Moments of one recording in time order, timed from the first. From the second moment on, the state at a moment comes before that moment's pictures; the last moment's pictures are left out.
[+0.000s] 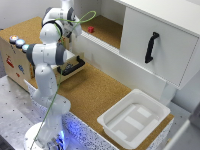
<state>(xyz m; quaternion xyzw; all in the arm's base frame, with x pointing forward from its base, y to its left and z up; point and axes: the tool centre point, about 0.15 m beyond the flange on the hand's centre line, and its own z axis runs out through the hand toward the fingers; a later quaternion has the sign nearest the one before) 0.409 0.302 0.417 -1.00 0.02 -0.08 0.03</state>
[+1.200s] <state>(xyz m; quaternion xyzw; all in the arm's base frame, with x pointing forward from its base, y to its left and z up) 0.306 0.326 0.329 -1.00 -0.04 -0.08 0.04</state>
